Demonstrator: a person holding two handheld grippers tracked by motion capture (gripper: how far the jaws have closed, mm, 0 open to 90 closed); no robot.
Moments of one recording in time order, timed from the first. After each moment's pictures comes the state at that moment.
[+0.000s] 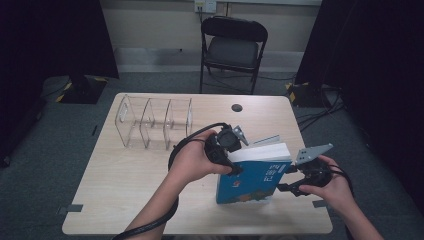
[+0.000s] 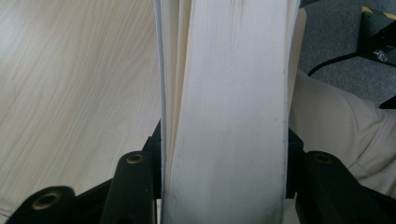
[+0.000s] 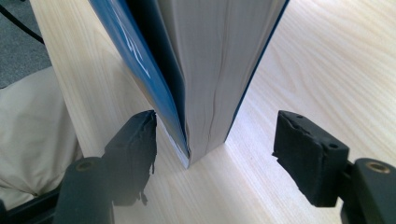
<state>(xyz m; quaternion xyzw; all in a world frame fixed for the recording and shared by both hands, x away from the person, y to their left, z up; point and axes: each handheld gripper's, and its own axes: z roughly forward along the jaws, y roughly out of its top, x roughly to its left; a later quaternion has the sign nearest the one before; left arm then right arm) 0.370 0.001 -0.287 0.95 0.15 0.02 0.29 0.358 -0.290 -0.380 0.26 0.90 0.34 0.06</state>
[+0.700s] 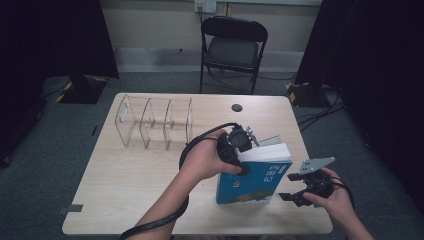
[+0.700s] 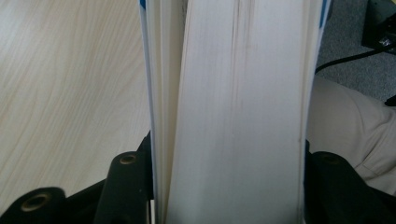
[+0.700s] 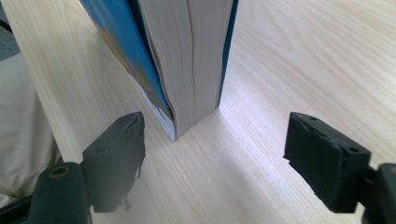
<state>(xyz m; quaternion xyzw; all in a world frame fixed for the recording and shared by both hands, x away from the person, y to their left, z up) 0.375 -0.023 -0.291 0.95 0.14 0.02 0.27 0.346 -0.309 -0.422 0.29 0.89 0.34 0.07</state>
